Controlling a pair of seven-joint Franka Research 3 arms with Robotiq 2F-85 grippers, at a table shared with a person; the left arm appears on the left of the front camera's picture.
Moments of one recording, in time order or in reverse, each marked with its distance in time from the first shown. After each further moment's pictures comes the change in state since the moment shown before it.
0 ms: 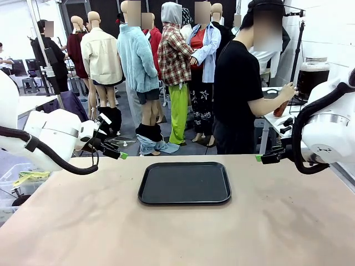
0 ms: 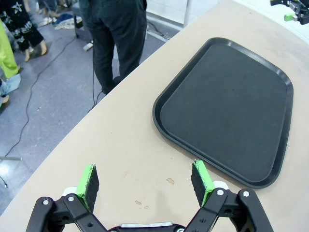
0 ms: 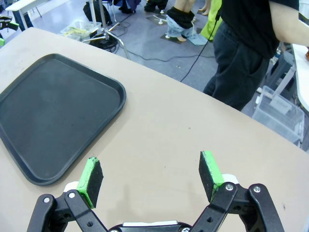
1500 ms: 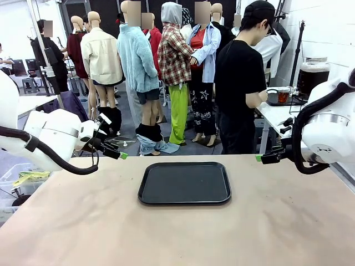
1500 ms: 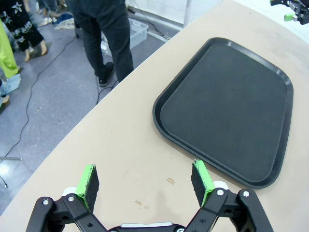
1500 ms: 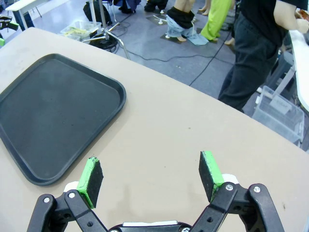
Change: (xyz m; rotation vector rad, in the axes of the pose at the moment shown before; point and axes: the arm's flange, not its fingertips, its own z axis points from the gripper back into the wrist) left arm 0.000 0.000 0.000 0.000 0.000 0.000; right arm 0.000 0.000 0.000 0.000 0.000 0.000
